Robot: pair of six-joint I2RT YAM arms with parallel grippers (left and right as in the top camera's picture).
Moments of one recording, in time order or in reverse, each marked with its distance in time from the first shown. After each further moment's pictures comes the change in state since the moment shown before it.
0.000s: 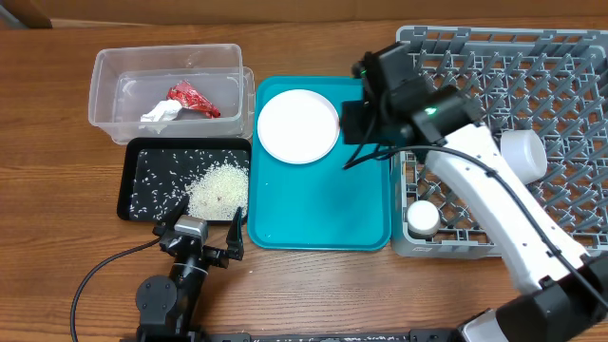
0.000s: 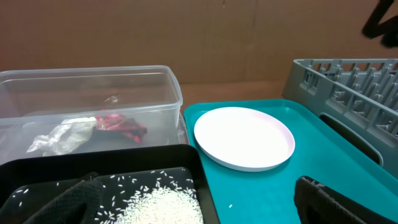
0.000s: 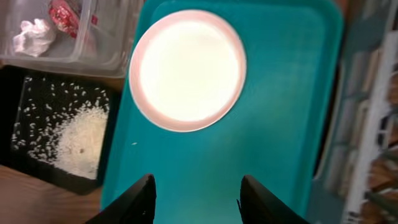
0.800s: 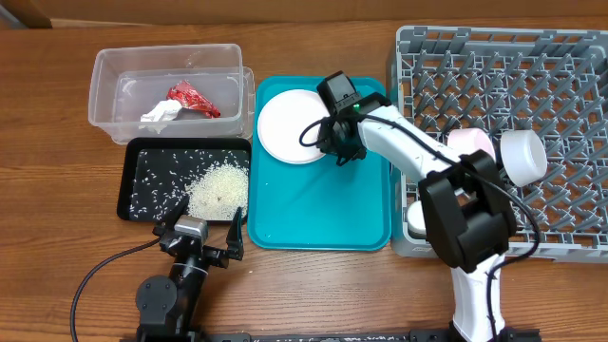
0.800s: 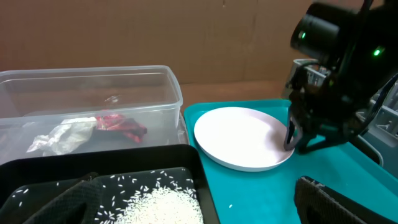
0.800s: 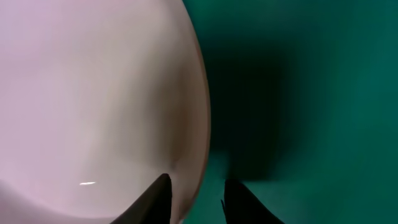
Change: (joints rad) left arm 0.000 0.000 0.000 0.000 0.000 0.000; right arm 0.003 0.488 -0.018 0.230 0.041 0.299
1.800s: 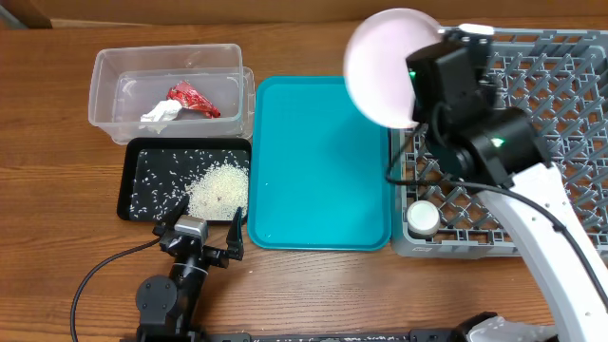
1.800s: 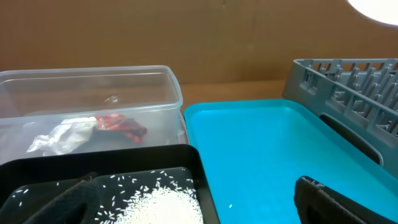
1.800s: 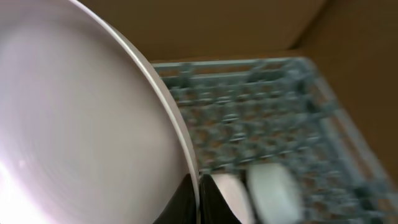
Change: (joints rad) left arm 0.000 0.000 0.000 0.000 0.000 0.000; right arm -0.058 -0.710 0.027 -0.282 0.752 -0.343
